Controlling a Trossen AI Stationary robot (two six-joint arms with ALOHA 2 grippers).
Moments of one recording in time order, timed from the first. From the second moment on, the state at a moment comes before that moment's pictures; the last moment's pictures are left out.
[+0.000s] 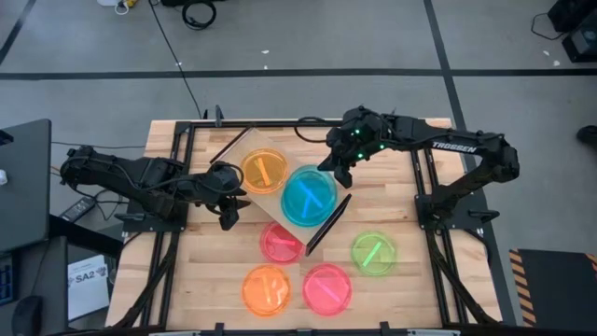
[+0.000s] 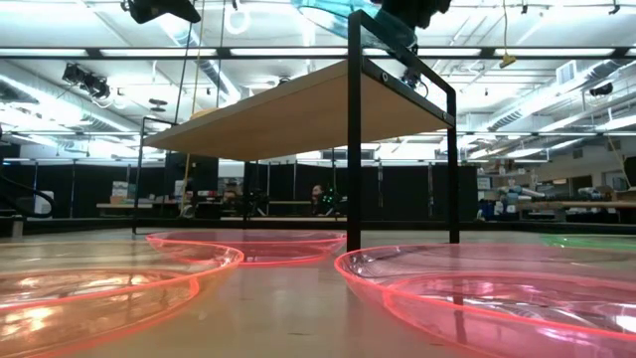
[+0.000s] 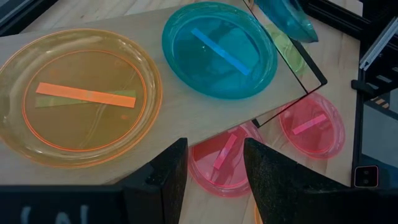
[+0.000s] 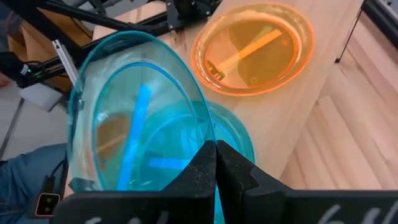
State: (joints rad) left arm -0.25 1.10 1.18 -0.86 -0.32 -0.62; right arm -0.23 1.41 1.36 -0.65 -0.31 0.17
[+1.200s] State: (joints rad) left arm -0.25 1.10 1.18 -0.86 -0.32 -0.62; right arm -0.23 1.41 1.13 -0.42 -0.28 0.23
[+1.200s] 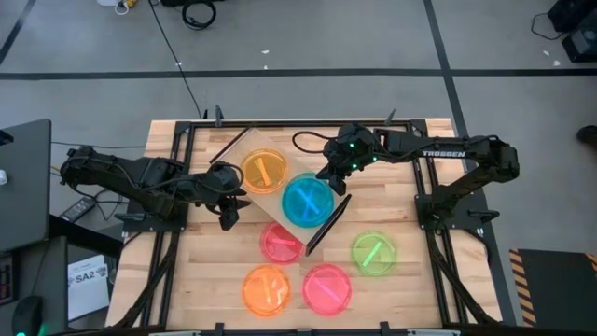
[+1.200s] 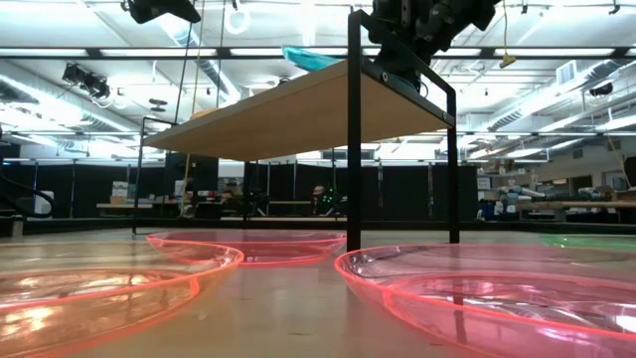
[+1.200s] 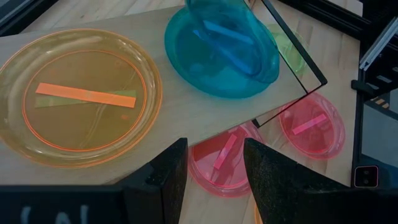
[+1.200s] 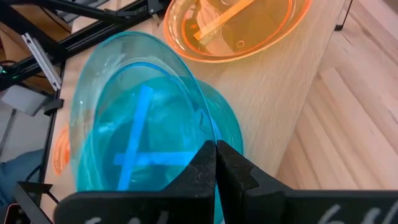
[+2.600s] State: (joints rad) left arm -0.25 1.10 1.18 -0.86 -0.32 -0.62; right arm -0.23 1.41 1.13 -0.41 -0.28 0.23
